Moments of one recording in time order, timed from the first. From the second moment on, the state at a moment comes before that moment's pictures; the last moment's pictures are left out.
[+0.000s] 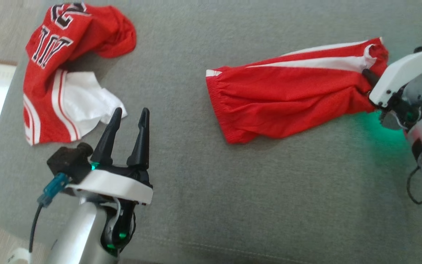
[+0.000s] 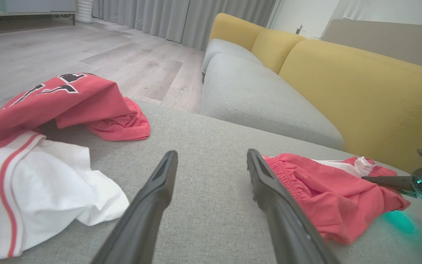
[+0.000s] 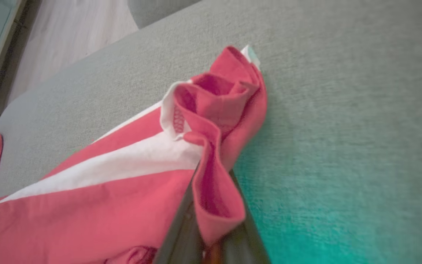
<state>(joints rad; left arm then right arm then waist) -0.20 0.14 -0.35 0.14 -0.49 0.02 -0.26 -1.03 -0.32 0.66 1.28 1.10 0.13 0.30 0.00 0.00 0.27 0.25</state>
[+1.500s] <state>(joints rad) -0.08 0.15 -0.37 0.19 -0.51 0.03 -0.23 -0.91 -0.13 0.91 1.19 0.99 0.13 0.13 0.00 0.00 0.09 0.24</state>
